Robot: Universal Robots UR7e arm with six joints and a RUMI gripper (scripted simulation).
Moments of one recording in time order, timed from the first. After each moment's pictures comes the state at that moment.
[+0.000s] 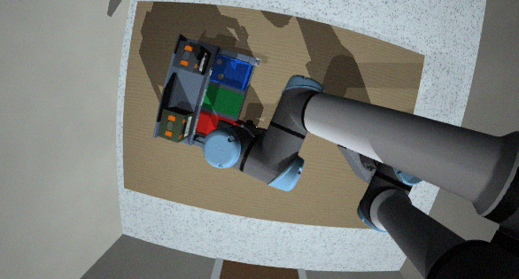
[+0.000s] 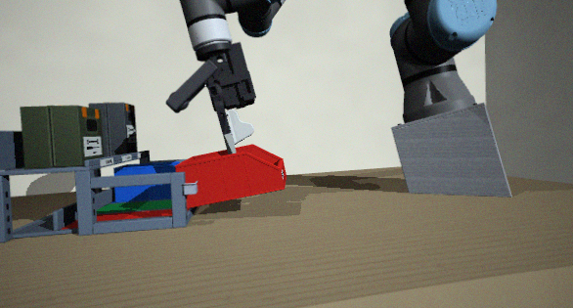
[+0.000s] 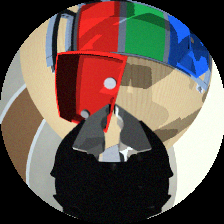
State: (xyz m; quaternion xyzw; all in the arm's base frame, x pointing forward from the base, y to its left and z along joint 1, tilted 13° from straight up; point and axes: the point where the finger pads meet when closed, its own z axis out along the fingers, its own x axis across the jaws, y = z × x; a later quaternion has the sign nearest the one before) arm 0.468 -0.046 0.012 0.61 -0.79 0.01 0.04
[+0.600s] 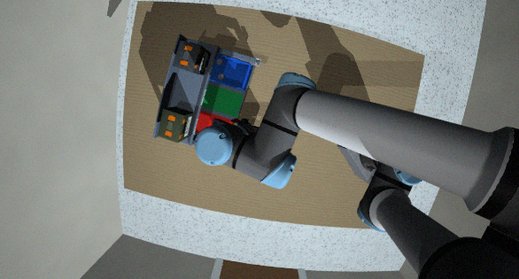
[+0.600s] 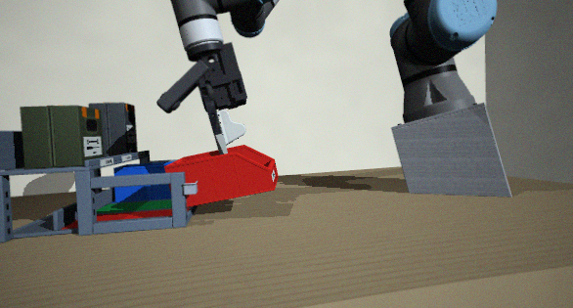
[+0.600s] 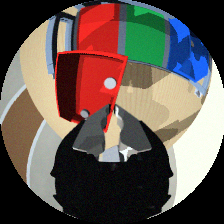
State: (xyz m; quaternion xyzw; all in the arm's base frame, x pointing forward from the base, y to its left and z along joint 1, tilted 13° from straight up) arm 0.483 -0.050 0.014 0.61 -0.79 0.01 0.04
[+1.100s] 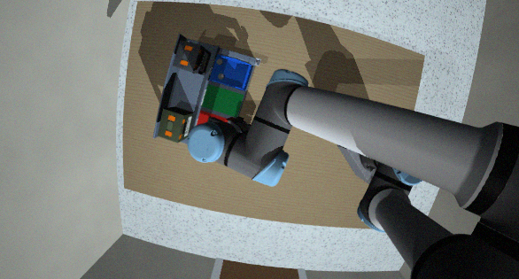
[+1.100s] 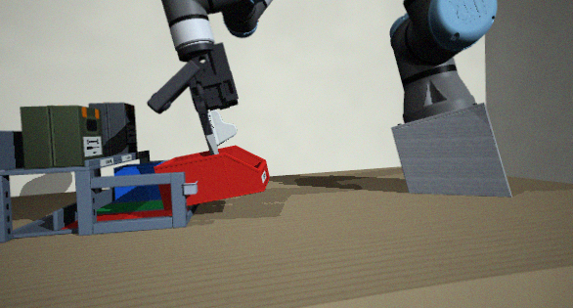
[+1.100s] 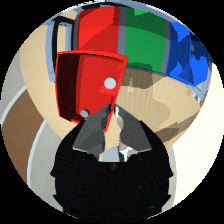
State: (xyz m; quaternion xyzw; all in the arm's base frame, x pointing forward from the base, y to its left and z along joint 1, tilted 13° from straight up) arm 0.499 -0.054 0.017 0.61 -0.79 0.01 0.04
